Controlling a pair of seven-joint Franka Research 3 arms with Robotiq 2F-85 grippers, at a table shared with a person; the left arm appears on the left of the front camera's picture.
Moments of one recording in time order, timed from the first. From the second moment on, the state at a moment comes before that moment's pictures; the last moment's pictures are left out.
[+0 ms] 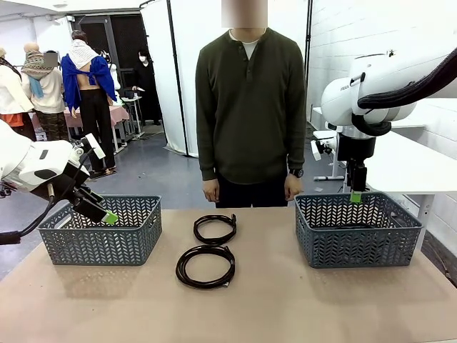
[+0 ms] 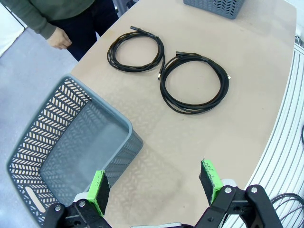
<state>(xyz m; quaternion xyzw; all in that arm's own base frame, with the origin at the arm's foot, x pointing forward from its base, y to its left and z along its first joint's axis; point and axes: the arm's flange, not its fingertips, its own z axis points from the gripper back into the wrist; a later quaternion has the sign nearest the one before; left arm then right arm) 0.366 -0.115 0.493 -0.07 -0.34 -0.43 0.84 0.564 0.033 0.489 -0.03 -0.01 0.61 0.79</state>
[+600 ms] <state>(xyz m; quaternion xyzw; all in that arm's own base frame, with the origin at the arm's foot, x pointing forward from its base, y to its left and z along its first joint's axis) 0.366 -0.115 0.493 -0.07 -0.34 -0.43 0.84 0.551 0.086 0.525 -0.01 -0.06 0.53 0.84</state>
